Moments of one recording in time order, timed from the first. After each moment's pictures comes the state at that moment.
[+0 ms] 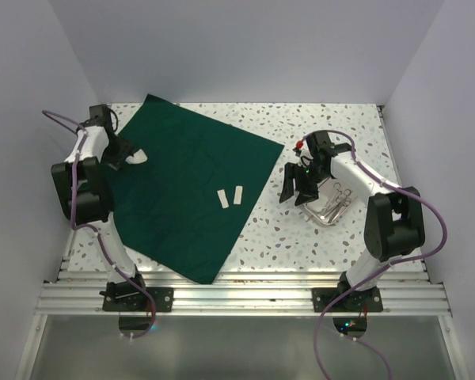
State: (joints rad) left arm 0.25 2.06 1.66 -0.79 -0.11 -0.85; right arm 0.25 1.68 1.23 -0.86 -0.41 0.29
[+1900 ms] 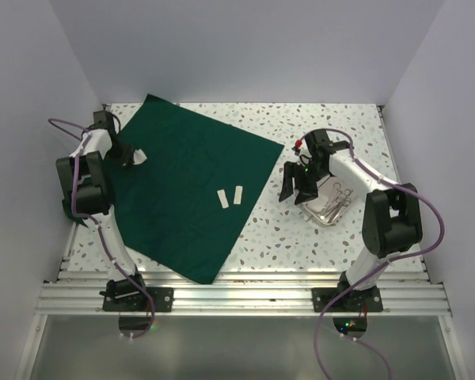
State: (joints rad) left arm 0.26 2.18 1.68 -0.67 -0.05 -0.94; right arm 0.25 1.71 1.26 -0.88 -0.40 0.29
